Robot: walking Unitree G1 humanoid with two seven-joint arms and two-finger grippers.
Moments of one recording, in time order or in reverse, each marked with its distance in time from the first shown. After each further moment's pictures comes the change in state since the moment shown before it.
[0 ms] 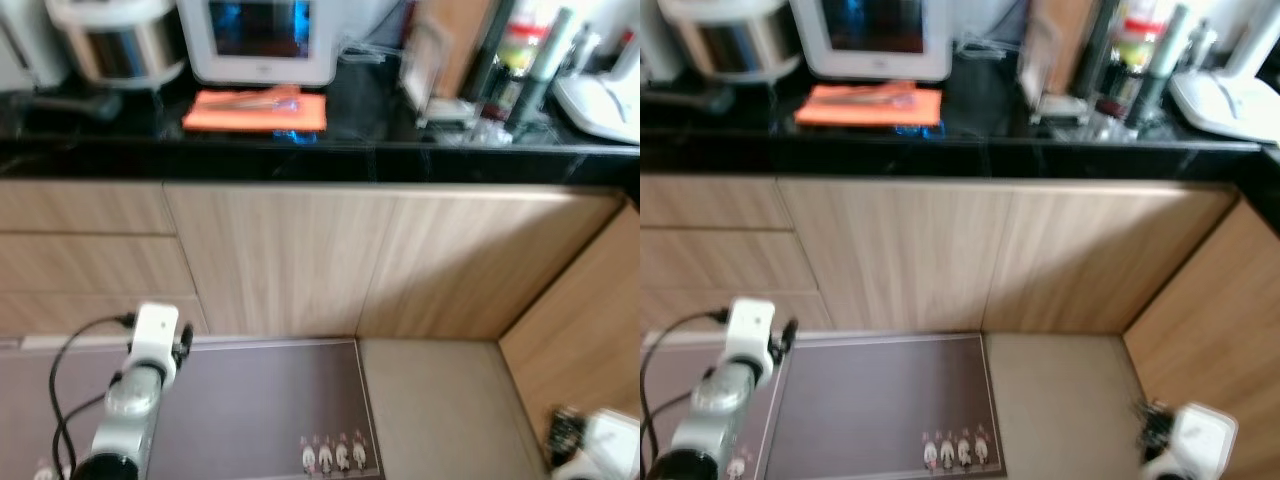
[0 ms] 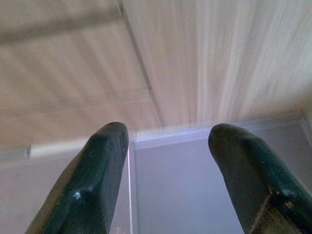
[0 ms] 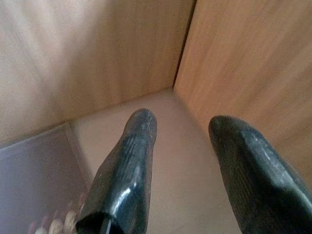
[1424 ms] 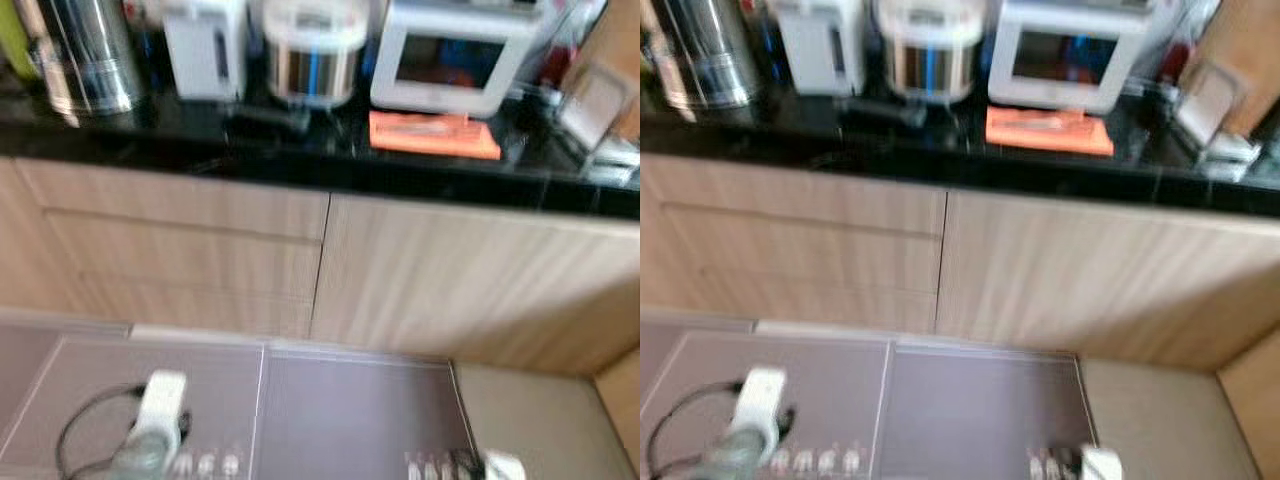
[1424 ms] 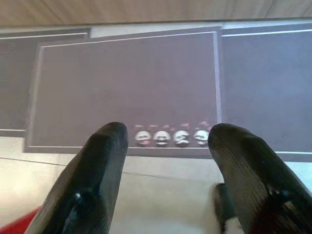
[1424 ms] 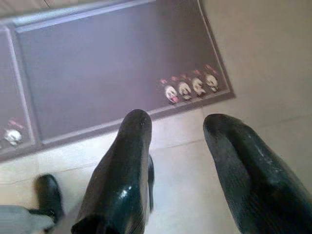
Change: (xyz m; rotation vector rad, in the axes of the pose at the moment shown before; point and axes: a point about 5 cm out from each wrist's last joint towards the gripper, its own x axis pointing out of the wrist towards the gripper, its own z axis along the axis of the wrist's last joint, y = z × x) left arm -0.023 -0.018 -0.076 -0.006 0.370 0.004; right arm -0.002 0.046 -0.094 -0.072 0.433 0.172
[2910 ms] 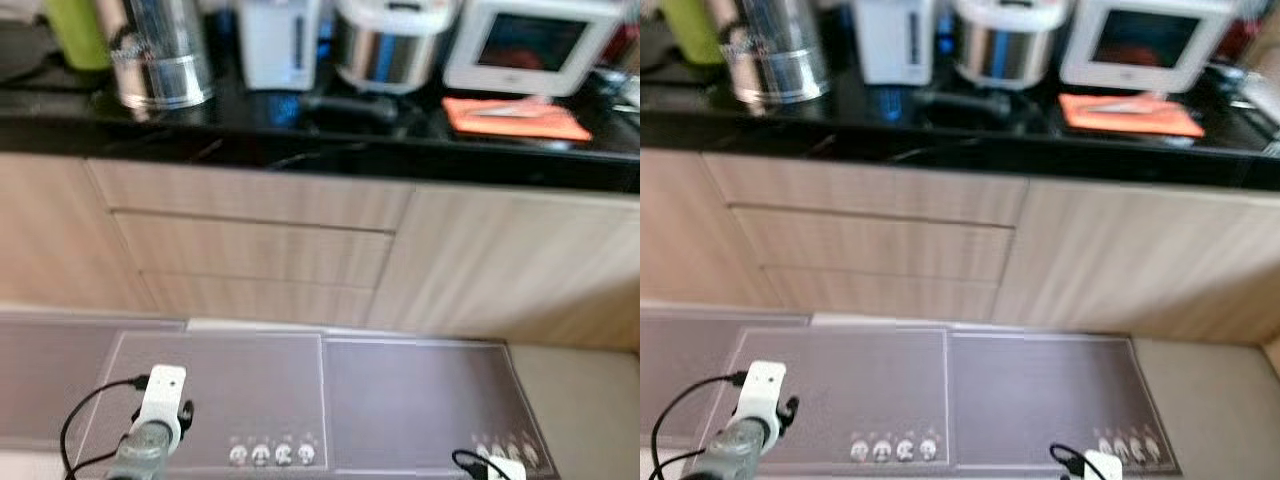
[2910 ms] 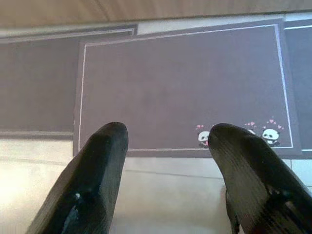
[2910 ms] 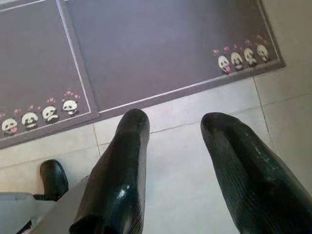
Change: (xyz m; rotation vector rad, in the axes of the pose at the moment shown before) left arm 0.003 -0.005 0.012 -0.010 -0.039 -0.010; right arm -0.002 -0.004 -0.004 -0.002 -0.006 0.000
